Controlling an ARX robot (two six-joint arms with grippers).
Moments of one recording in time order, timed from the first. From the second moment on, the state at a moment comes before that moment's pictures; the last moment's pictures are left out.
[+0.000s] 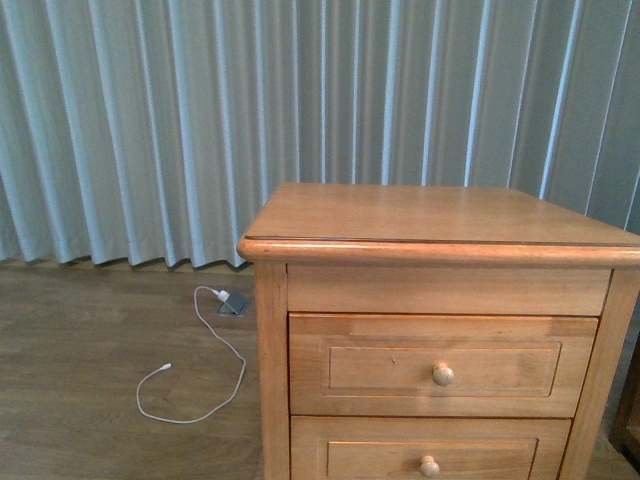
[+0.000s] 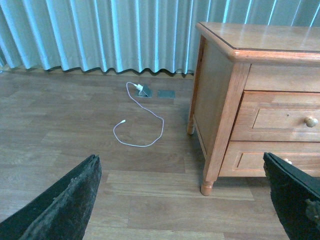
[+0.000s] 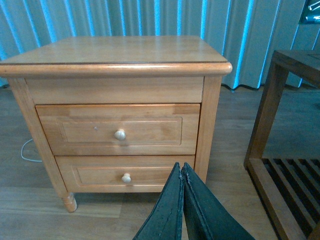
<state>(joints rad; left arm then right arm) 0.00 0.00 0.01 0.00 0.00 0.00 0.00 0.22 0.01 0.22 0.00 0.00</state>
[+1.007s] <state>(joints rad) 0.00 0.00 0.01 0.00 0.00 0.00 0.00 0.00 0.01 0.00 0.00 0.00</state>
